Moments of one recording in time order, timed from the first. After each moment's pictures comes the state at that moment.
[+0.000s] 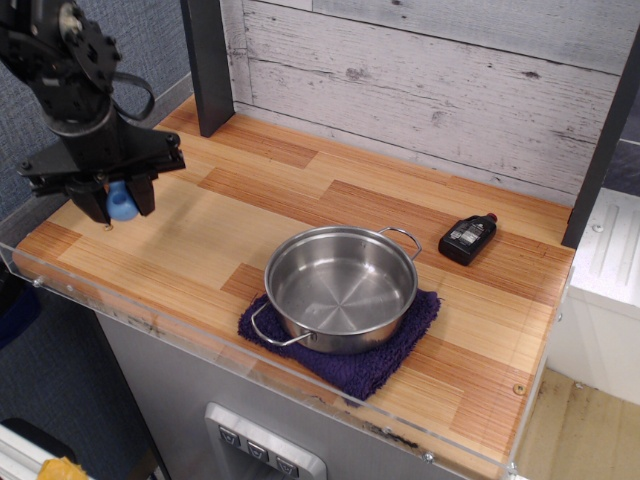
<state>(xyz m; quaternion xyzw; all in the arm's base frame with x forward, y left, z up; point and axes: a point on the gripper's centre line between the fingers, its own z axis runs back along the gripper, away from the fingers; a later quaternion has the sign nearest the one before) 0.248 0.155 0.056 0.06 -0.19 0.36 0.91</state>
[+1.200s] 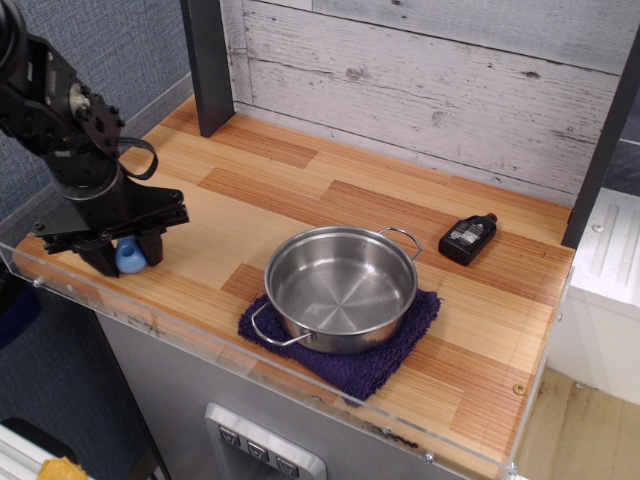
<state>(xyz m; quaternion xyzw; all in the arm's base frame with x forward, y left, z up) 0.235 0.154 0.014 0.04 -0.17 0.38 0.91</state>
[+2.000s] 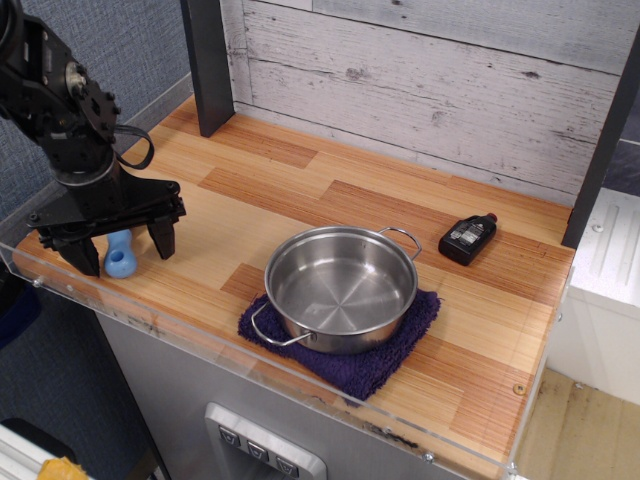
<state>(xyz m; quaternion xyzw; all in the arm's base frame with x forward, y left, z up) 0.237 0.155 0.020 0.04 -0.14 0.38 0.91</state>
